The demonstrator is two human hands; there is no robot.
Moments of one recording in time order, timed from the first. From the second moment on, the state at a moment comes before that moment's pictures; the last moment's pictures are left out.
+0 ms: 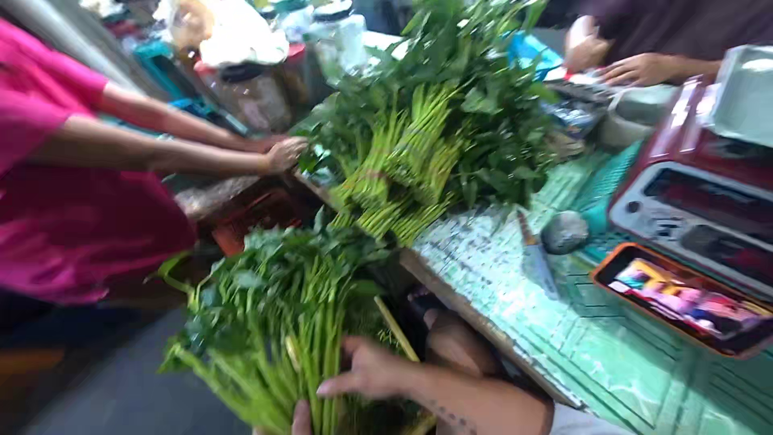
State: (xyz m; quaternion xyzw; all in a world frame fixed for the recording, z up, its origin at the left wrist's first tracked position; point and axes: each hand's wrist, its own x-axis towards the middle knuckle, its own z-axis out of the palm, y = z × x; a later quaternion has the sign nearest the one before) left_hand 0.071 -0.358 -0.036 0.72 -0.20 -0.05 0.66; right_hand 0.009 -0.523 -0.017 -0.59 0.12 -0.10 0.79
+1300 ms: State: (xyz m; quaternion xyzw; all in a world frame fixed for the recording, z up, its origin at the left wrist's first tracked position) left_hand 0.059 -0.279 -0.073 0.66 -0.17 -0.02 0.73; right_hand 0.035 -0.459 -0.049 -0.59 0.05 0.00 0.81
